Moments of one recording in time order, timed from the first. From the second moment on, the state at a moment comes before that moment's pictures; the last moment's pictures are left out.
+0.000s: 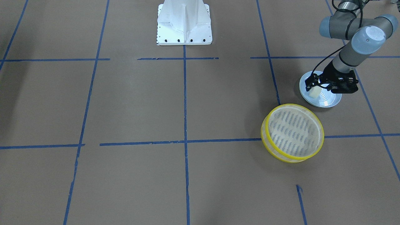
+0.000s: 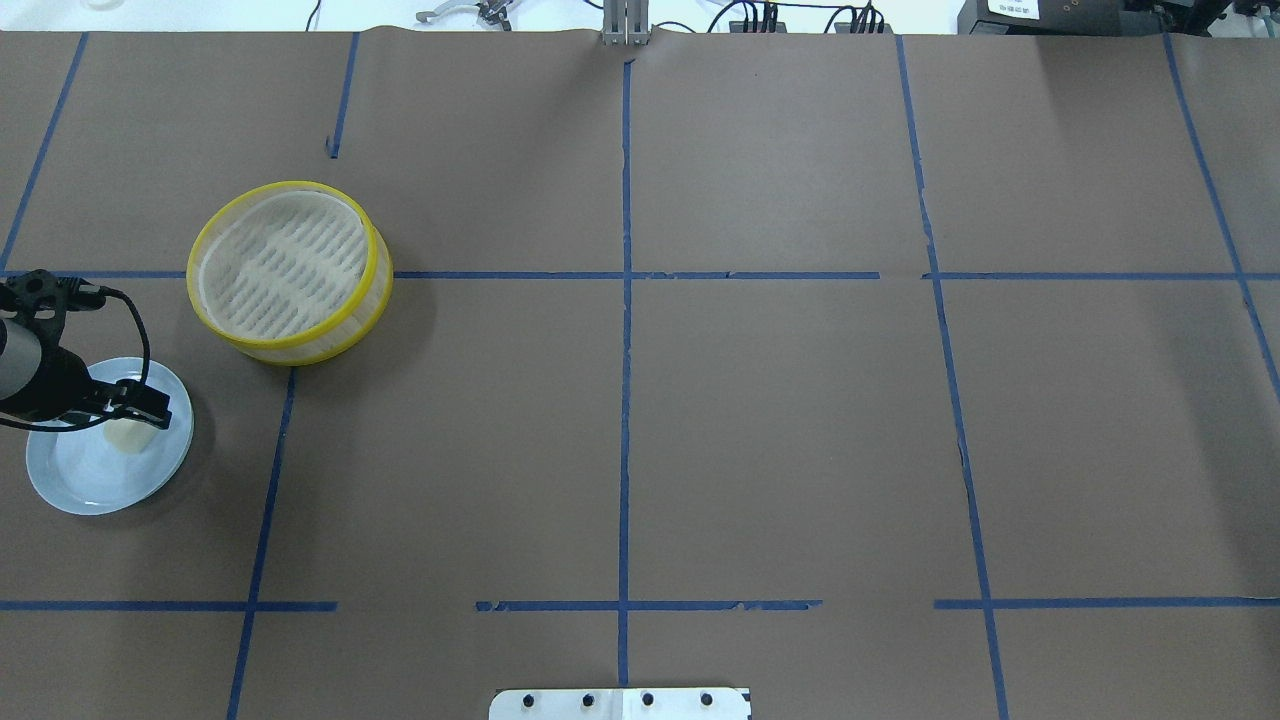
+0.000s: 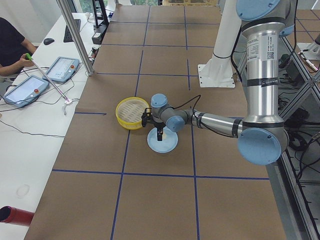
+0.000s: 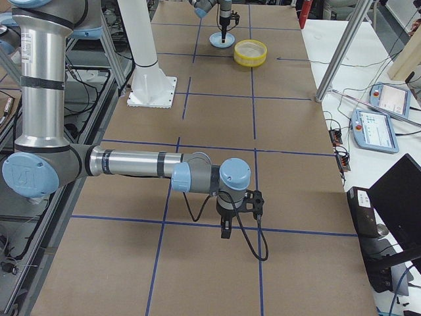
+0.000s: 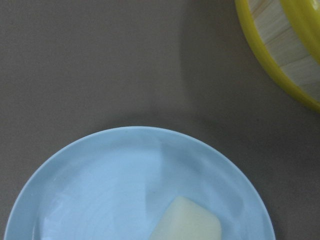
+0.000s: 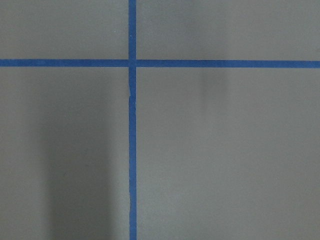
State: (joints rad) left arm -0.84 -1.48 -1.74 -2.09 -2.13 -0.89; right arm 1.56 -1.66 1.66 -1.59 2.29 0.00
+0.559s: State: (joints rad) left arm -0.83 -1.48 -1.73 -2.08 -2.14 -0.89; right arm 1.56 -1.66 1.66 -1.59 2.29 0.00
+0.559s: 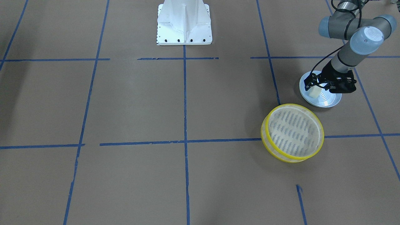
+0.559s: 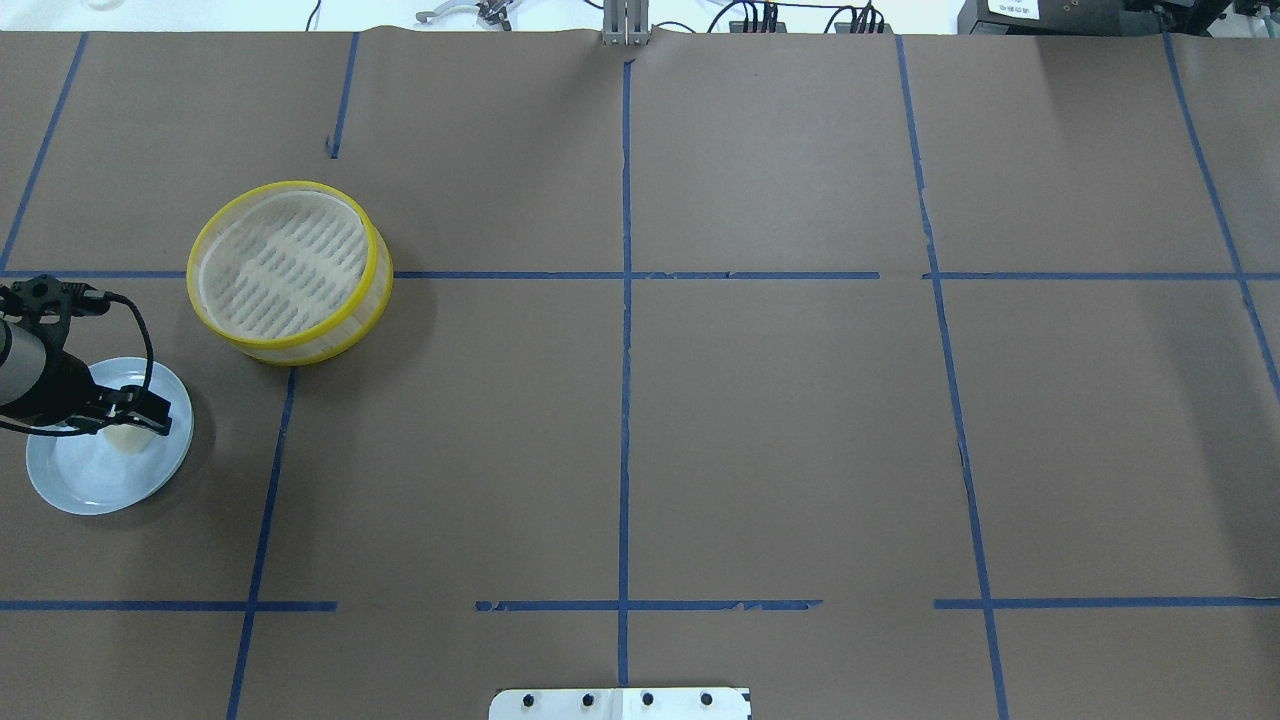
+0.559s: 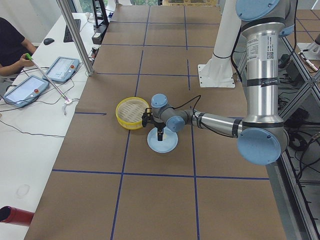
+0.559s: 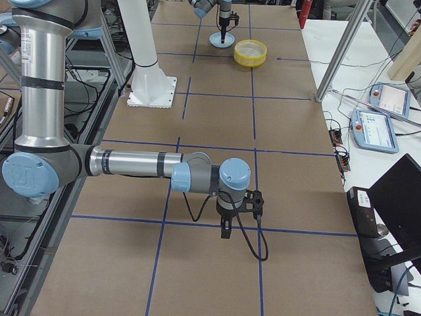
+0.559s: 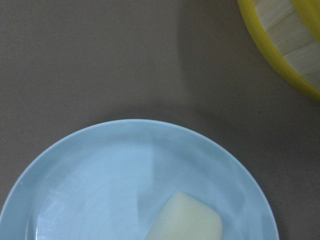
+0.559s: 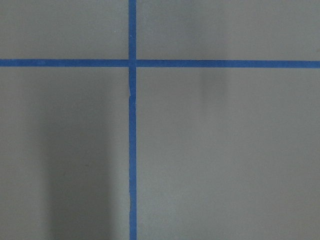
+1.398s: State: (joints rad) left arm -0.83 -1.48 -1.74 -2.08 -2.14 -0.89; right arm 1.56 -1.66 1.66 -1.59 2.29 0.00
